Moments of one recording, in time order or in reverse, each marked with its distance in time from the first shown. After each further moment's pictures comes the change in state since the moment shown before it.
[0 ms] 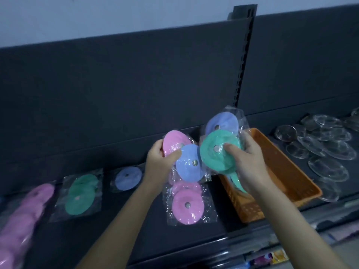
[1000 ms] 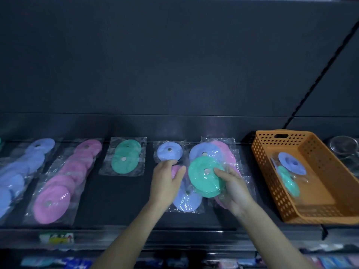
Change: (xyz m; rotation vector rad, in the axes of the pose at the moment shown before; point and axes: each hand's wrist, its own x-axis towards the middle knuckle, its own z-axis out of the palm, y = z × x) left_hand -0.065 -0.080 -0.121 0.645 0.191 0.053; right_hand -0.066 0.105 0.108 0.326 -0.203 0.697
